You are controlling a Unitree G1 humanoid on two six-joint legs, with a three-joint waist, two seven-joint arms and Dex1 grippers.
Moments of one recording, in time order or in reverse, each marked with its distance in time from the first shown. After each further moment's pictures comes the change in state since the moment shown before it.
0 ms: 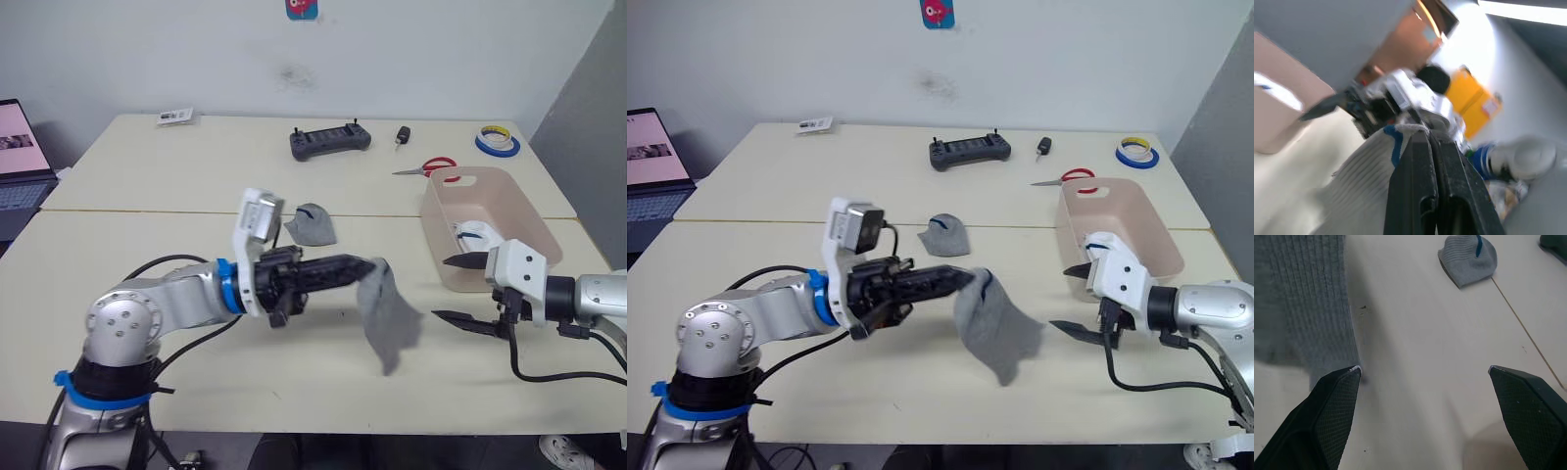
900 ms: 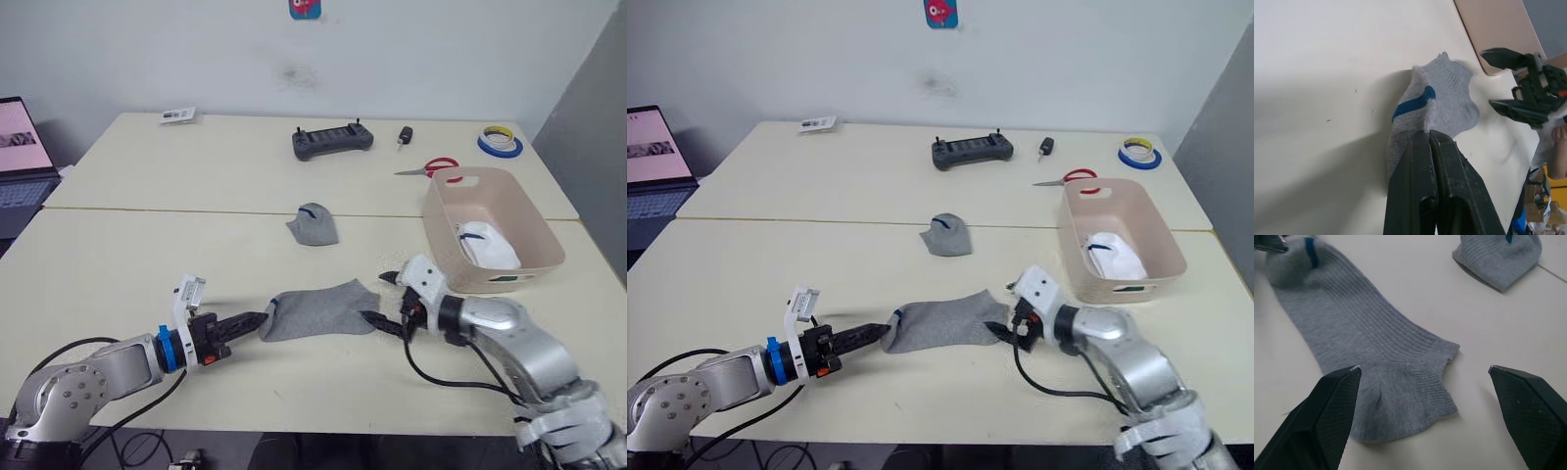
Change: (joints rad) left arm 0.436 0.150 0.132 0.137 0.529 -0.040 -0.190; right arm -0.124 0.463 0.388 0.175 -0.158 0.110 -0.349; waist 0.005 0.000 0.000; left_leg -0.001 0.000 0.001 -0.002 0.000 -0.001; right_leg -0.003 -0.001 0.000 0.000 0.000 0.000
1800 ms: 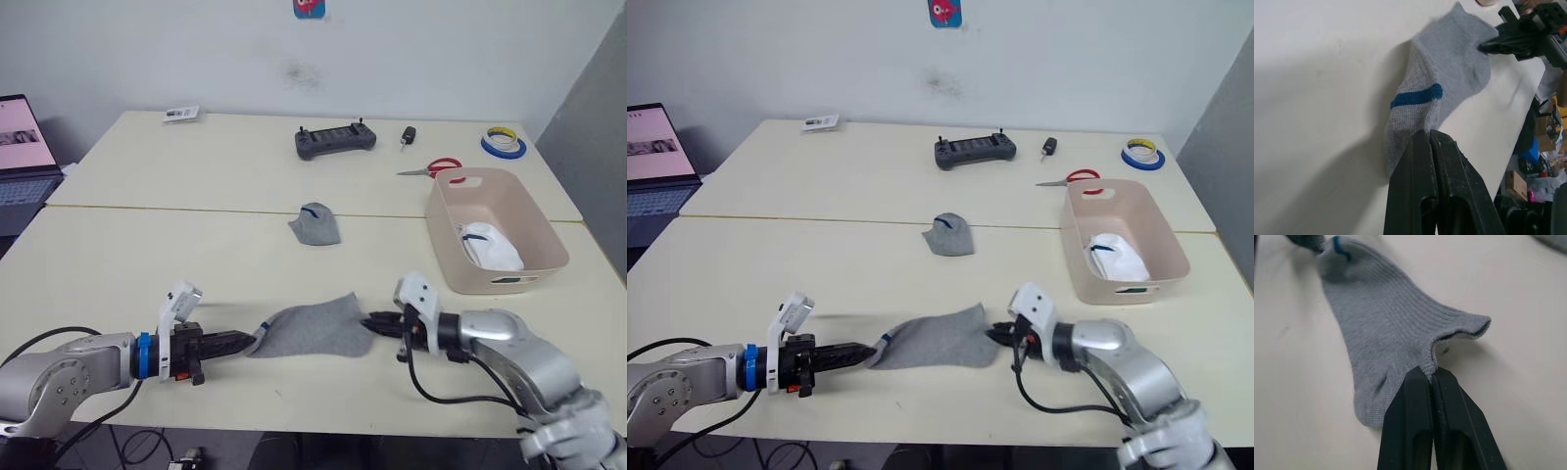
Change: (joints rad) left arm 0.020 0.135 0.014 -0.038 0.277 0.058 -0.393; right arm 0.112 -0.080 -0.050 -0.164 0.157 0.140 0.151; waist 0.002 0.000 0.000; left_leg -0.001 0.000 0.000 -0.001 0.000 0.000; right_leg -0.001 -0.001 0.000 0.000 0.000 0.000
